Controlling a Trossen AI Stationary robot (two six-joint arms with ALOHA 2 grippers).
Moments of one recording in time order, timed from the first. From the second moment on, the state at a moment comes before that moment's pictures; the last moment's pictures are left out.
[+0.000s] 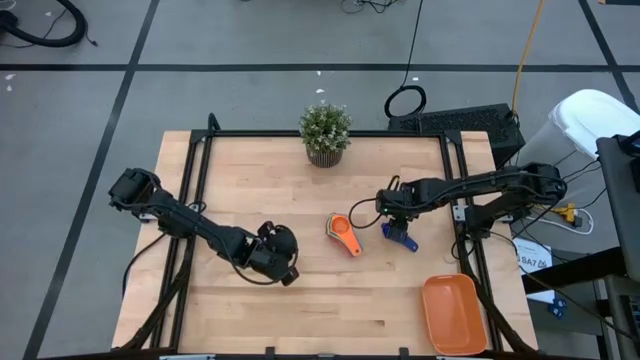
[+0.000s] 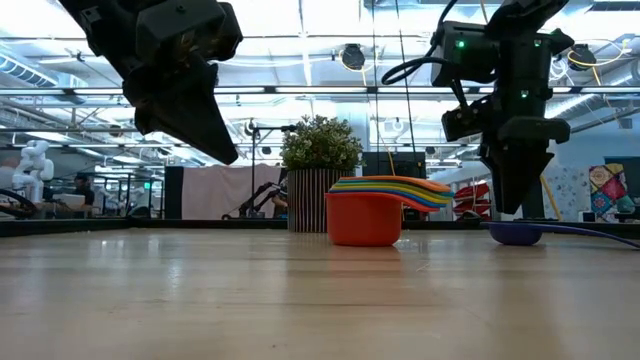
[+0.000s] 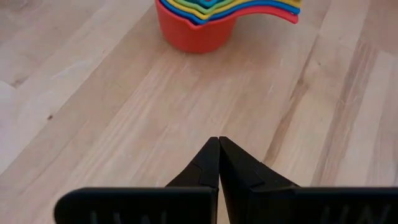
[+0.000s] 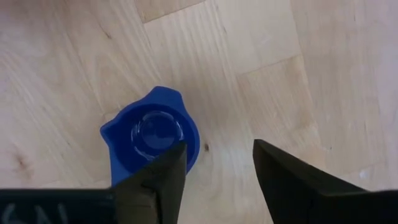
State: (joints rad) left arm -0.43 1.60 0.93 -0.33 -0.47 -0.82; right arm -0.07 1.38 0.75 -0.79 0.07 0.25
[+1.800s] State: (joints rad) left arm -0.47 1.60 0.93 -0.34 -0.53 -0.86; right arm 0.05 1.39 0.82 -0.62 0.16 0.35
